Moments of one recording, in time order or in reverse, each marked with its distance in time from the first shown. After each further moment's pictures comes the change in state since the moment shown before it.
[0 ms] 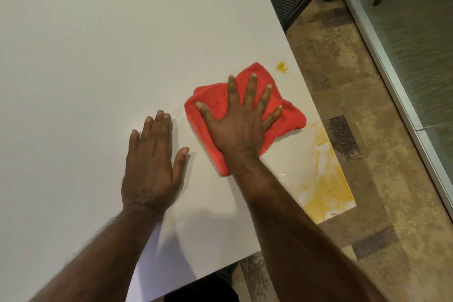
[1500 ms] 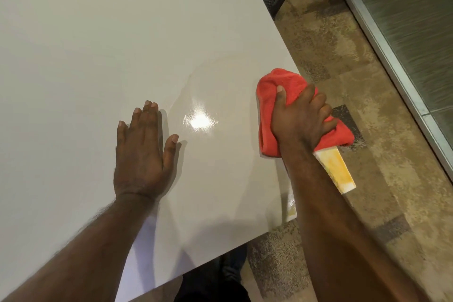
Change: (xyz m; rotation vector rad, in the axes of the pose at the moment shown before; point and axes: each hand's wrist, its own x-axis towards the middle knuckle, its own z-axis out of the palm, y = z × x) left_hand -0.001 0.004 0.000 0.013 0.039 -0.016; right_hand 0.012 0.113 -0.022 -0.055 0.165 0.423
